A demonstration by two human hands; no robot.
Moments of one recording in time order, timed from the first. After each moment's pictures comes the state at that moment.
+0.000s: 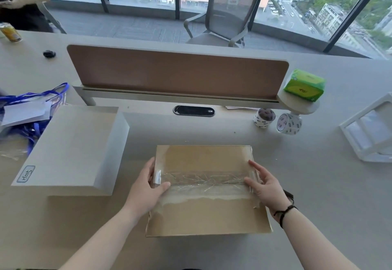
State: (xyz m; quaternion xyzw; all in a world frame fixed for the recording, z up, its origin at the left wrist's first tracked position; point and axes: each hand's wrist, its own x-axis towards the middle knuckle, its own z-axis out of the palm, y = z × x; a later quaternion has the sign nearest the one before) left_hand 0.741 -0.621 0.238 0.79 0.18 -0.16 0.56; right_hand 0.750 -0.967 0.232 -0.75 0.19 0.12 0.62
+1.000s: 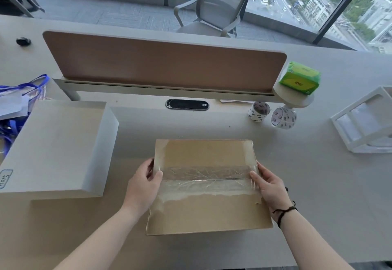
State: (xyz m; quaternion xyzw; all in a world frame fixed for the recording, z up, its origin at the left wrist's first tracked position) left_hand 0.757 -0.636 0.234 0.81 0.18 -0.10 0.55; right_hand 0.747 -0.974 0.214 -0.68 0.30 0.07 0.66
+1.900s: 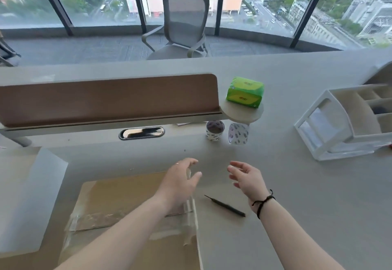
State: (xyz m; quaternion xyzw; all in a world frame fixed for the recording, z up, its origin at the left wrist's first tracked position) left_hand 0.848 -0.901 0.273 0.90 -0.07 -0.17 0.39; right_hand 0.825 -1.116 0.241 -0.70 0.30 0.07 0.65
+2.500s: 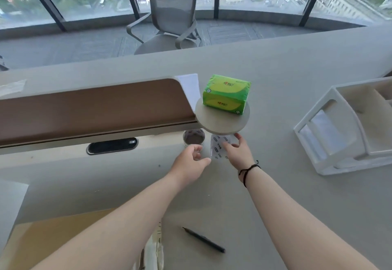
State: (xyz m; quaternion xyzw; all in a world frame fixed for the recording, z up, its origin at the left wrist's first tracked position) left_hand 0.972 -1.052 0.233 0.84 0.08 -0.26 0.47; right_hand 0.981 -1.221 0.189 -0.70 0.31 0.08 0.63
